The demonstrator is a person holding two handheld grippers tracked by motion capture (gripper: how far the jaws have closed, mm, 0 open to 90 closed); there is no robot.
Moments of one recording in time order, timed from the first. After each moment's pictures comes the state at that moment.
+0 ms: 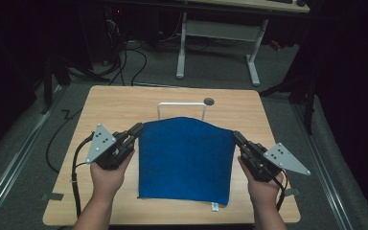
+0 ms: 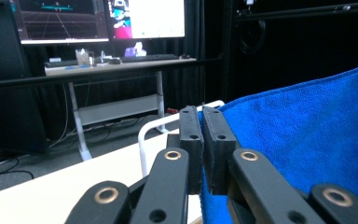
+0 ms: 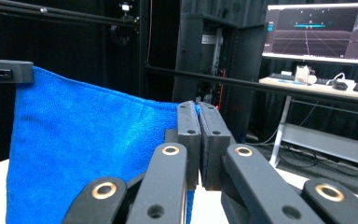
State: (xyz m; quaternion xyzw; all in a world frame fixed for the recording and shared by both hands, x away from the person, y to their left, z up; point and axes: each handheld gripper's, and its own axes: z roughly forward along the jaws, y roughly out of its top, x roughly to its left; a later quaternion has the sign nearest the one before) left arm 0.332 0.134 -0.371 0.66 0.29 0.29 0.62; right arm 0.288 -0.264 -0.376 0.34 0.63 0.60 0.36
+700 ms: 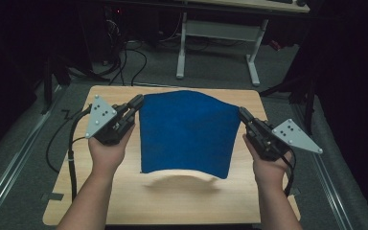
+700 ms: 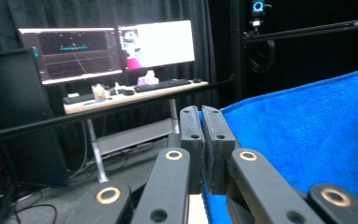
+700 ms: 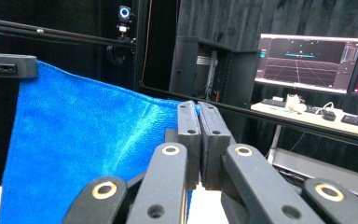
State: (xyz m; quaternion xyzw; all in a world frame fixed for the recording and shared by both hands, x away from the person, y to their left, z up) left arm 0.365 0.124 -0.308 0.65 0.27 0.34 0.62; right arm 0.316 -0.266 -0.320 0.32 0.61 0.61 0.39
